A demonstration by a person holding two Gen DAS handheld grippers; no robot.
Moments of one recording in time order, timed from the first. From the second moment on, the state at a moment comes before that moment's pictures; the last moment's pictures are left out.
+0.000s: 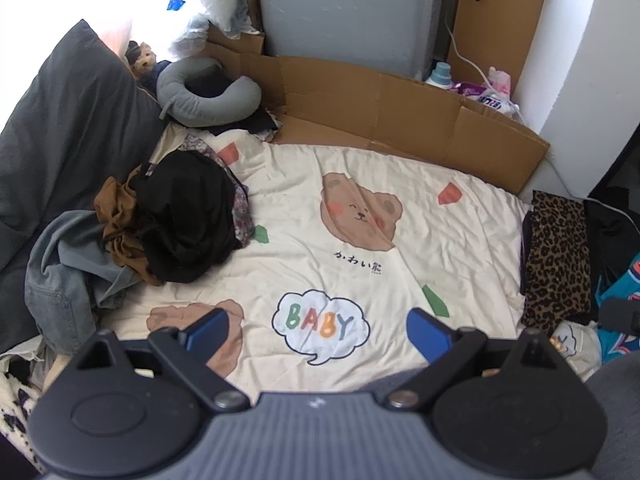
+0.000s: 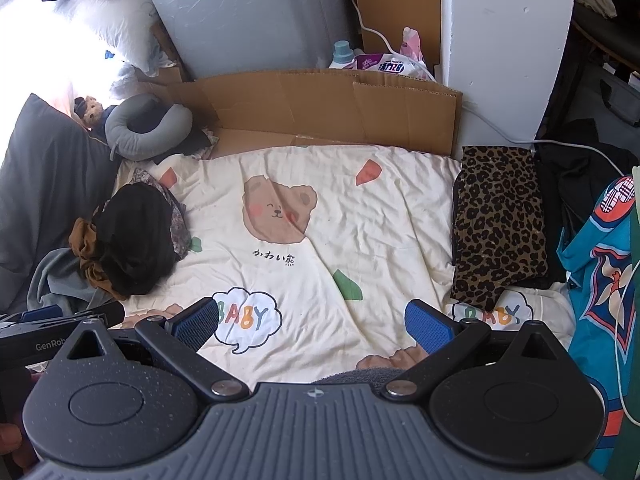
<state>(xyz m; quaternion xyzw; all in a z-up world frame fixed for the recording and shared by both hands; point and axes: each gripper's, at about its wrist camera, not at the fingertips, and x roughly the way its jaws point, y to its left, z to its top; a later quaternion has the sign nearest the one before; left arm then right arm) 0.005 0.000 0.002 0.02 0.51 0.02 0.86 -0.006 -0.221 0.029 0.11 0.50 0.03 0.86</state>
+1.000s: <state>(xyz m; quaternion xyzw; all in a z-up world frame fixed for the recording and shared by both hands) 0.012 0.031 0.024 -0.02 0.48 0.01 0.88 -0.008 -0.222 0.037 0.08 0.50 0.02 0.86</state>
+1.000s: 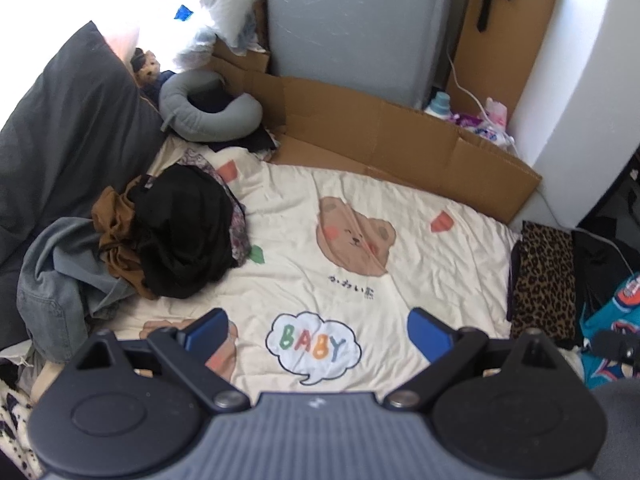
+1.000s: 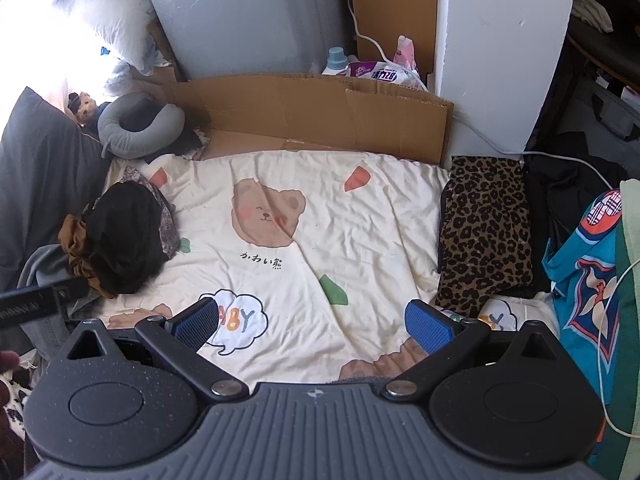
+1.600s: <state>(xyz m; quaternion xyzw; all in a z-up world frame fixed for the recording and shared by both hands) 0.018 0.093 0.034 -0.02 0.46 0.02 0.89 -0.008 -0.215 0.053 0.08 0.48 0.02 0.87</state>
